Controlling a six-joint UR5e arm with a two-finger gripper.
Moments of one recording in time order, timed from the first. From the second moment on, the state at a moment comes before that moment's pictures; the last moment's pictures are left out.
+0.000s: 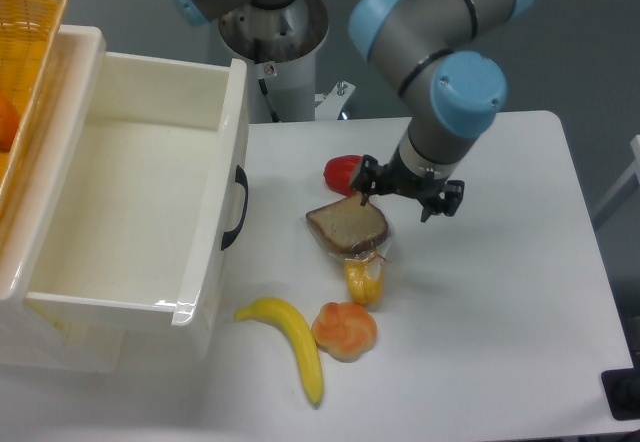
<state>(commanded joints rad) 2.65 -1.91 -1.60 -1.29 1.46 0.88</state>
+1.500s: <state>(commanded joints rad) 2.78 -1.96 -1.74 -1.29 1.21 1.22</state>
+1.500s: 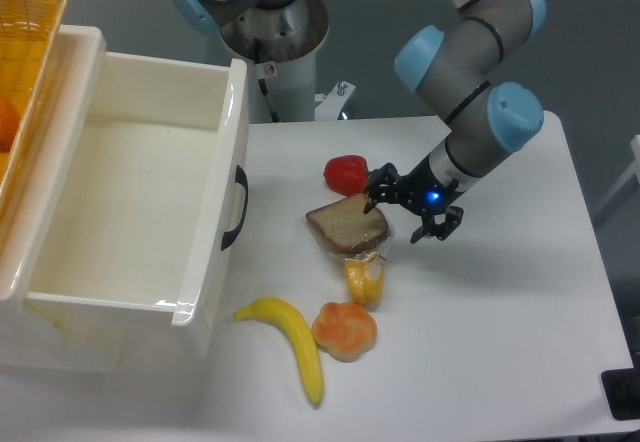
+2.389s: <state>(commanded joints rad) 2.74 -1.98 -1.74 -1.28 1.23 1.21</state>
